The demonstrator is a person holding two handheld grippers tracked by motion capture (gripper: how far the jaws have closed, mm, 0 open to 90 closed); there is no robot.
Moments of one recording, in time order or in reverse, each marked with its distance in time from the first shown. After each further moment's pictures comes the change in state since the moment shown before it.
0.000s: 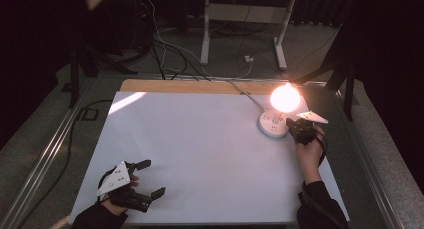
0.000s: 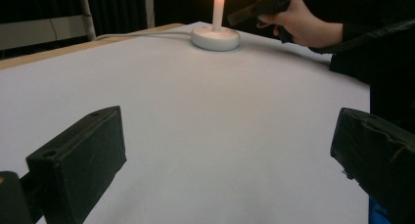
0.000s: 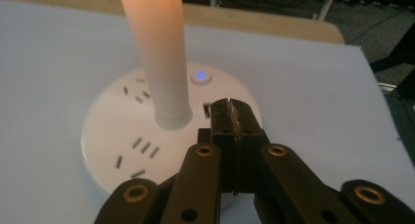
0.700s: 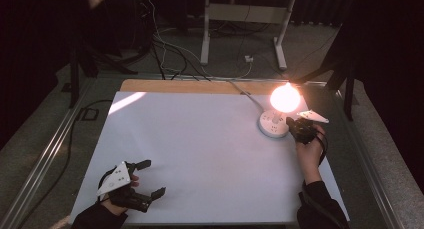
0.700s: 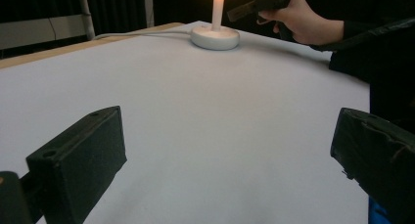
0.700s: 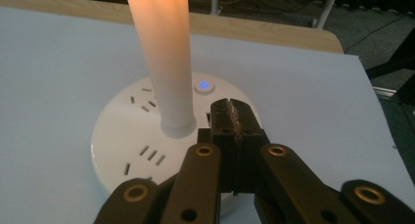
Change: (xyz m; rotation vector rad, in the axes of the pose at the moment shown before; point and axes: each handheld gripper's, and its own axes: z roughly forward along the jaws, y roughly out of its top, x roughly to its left) left arm 0.000 0.000 0.000 0.001 -0.004 0.000; right arm 0.003 0.001 0.001 0.005 -0.002 -0.015
